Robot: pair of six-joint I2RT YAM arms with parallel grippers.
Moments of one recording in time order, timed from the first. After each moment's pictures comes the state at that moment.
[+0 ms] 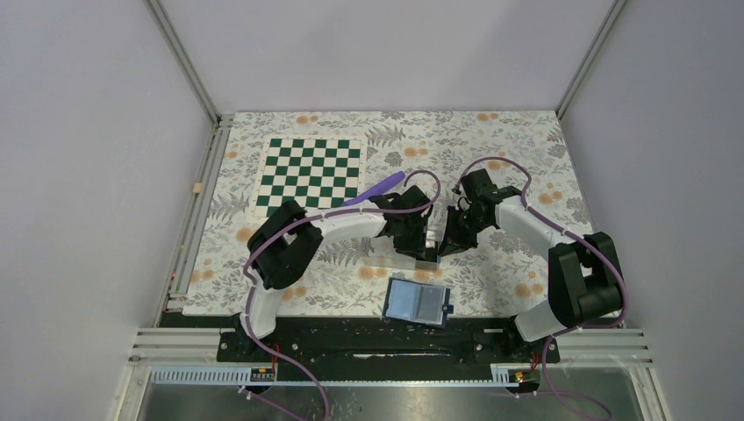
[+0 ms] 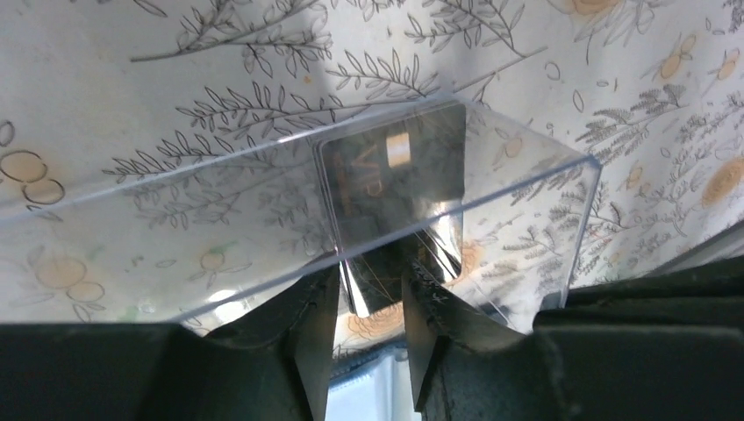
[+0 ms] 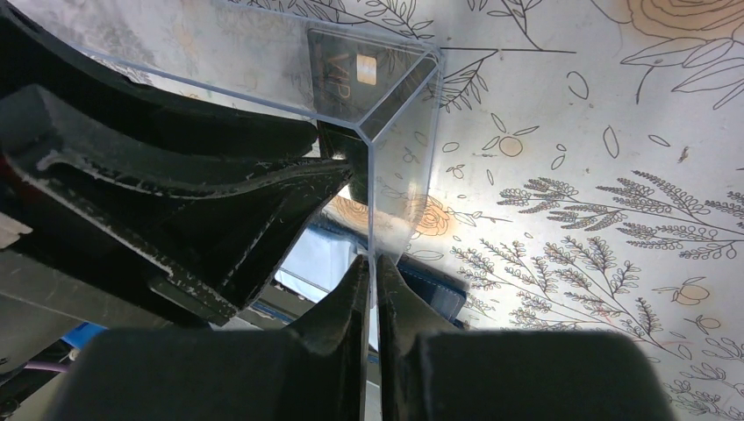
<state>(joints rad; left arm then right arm) -0.93 2.03 1.42 -0.48 0.14 -0.79 0.32 1.51 0.92 -0.72 -0.41 0.47</state>
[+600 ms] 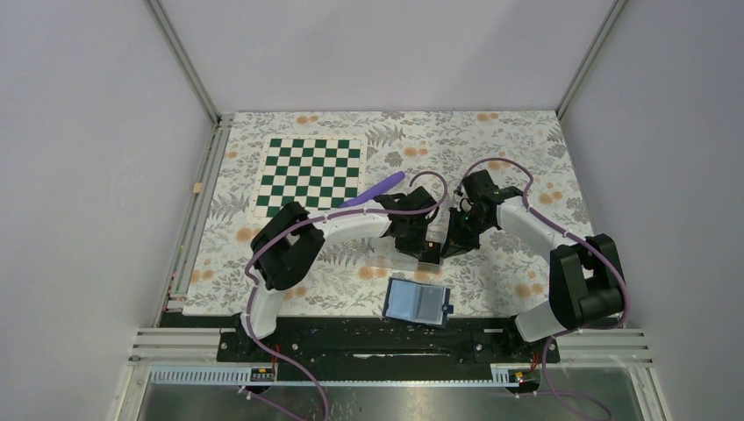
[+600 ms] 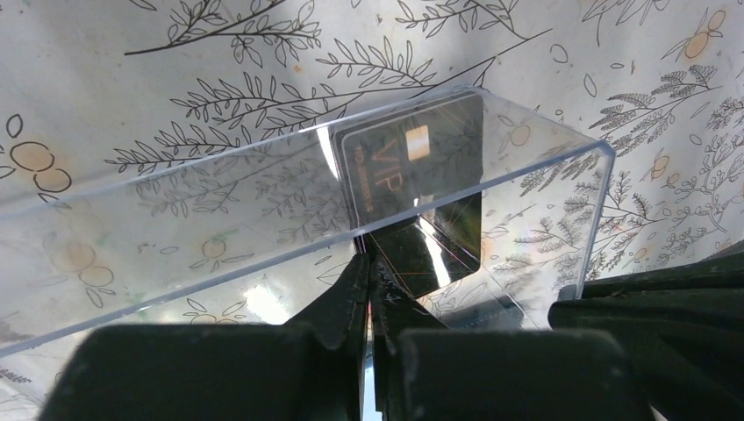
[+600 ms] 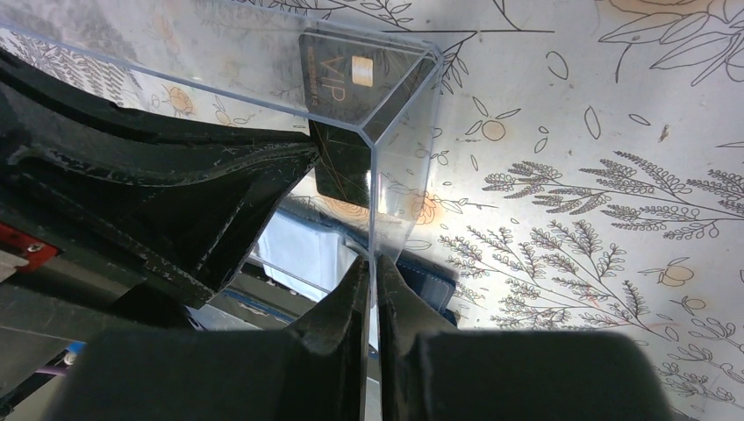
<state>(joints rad) -0.96 2.04 1.48 -0.54 0.09 -0.74 0.32 1.50 0.92 -0.75 -0.39 0.47</state>
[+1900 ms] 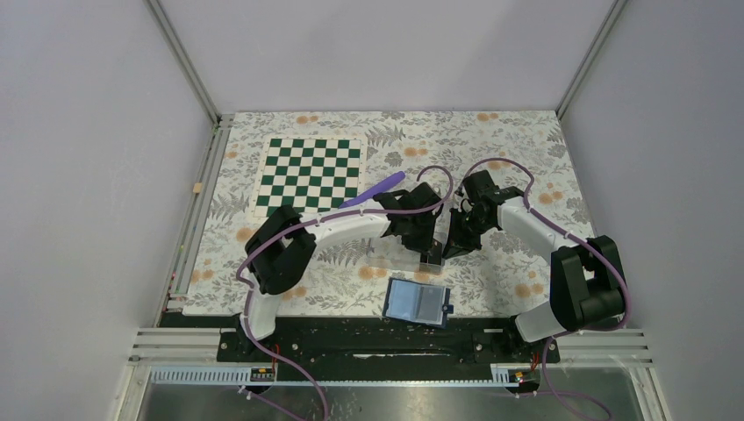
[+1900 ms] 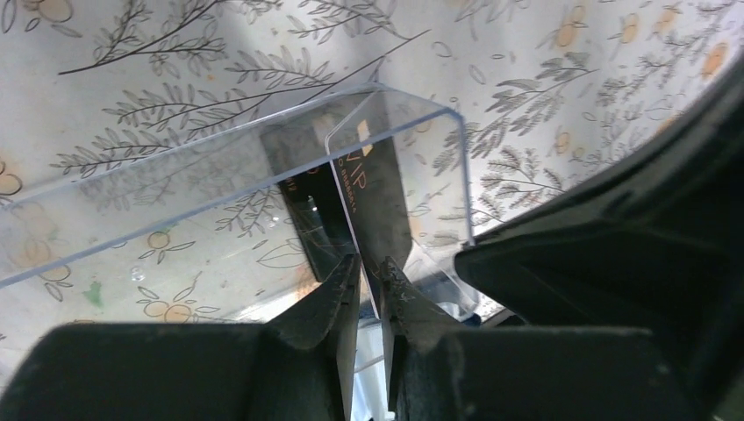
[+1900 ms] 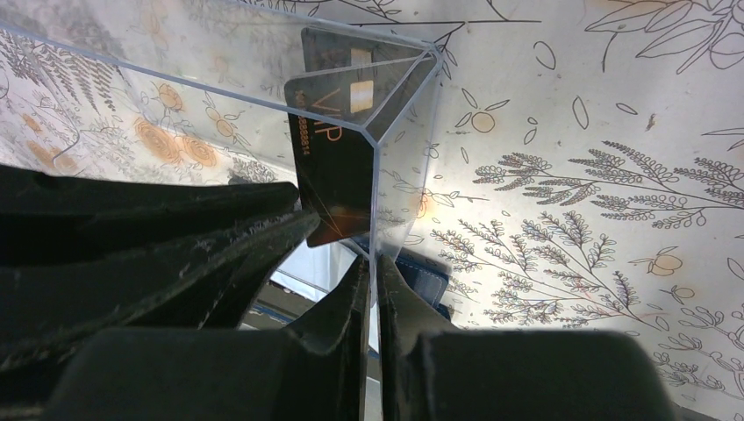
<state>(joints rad) -0.98 2.00 1.51 -0.54 0.10 -0.73 0.32 1.49 0.92 -0.77 -0.37 0.46</state>
